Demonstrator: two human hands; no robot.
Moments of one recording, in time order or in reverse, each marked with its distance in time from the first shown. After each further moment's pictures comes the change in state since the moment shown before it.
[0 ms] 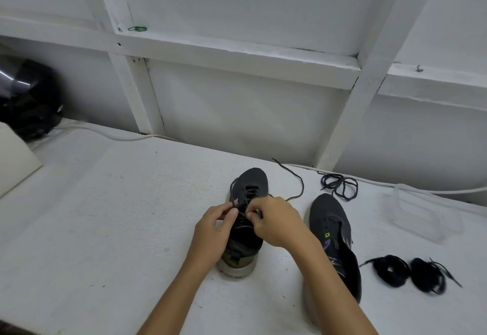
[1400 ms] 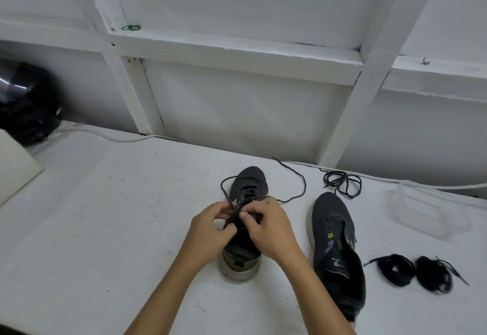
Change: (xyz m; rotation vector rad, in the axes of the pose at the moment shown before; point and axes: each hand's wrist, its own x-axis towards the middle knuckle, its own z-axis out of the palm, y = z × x) left_hand 0.005 0.015 -0.022 0.180 -0.116 0.107; right_hand 0.001 0.004 0.040 0.447 0.216 0.088
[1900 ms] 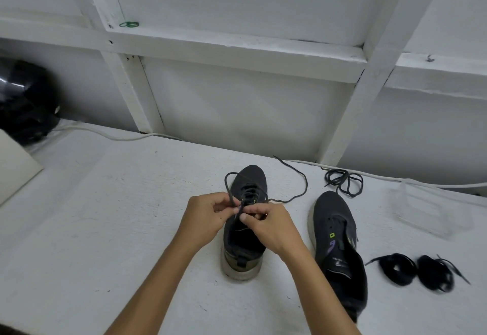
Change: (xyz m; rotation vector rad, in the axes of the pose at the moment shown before) left_hand 0.022 0.020 -0.016 -0.025 -0.003 0.052; right_hand 0.006 -0.001 -0.007 0.248 -0.099 0.159
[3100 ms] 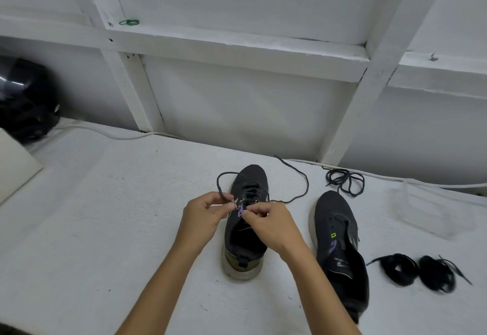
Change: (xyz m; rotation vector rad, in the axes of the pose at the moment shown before) left_hand -0.003 -0.003 0.003 -0.239 0.107 -0.243; right_hand -0.002 -0.011 0.001 0.022 0.015 0.093
